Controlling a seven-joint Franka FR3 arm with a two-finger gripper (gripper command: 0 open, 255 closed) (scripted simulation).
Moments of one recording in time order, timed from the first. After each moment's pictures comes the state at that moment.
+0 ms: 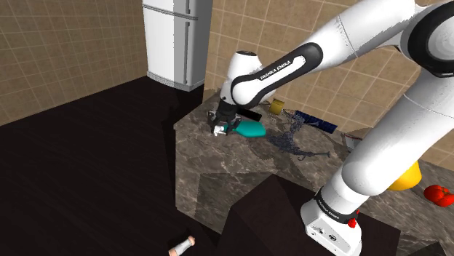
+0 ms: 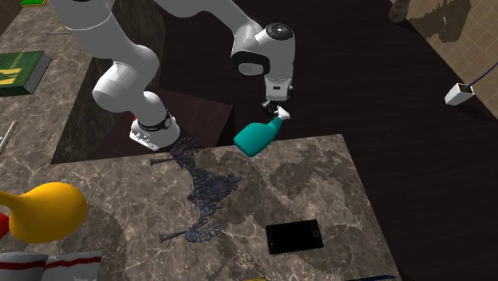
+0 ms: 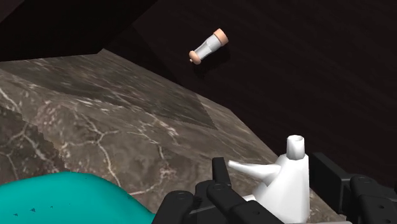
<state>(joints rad) -0.01 -0.04 0.29 -2.45 0.10 2.51 0.84</state>
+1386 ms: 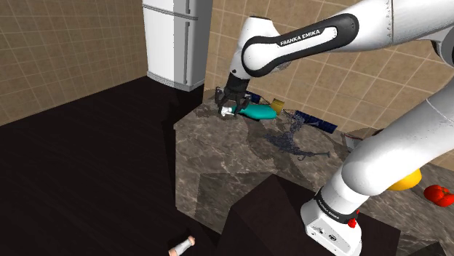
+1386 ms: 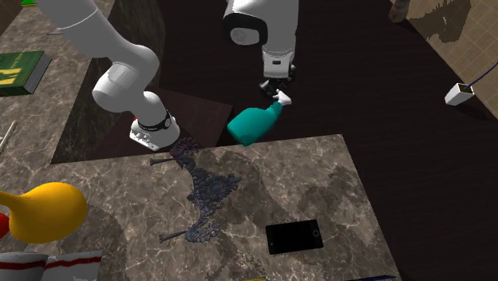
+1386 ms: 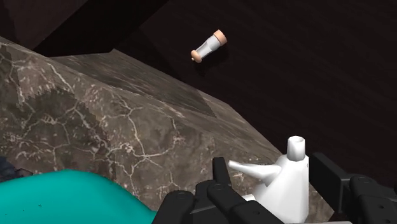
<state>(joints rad) -0.02 -0.24 0.25 -2.37 0.14 2.24 0.79</state>
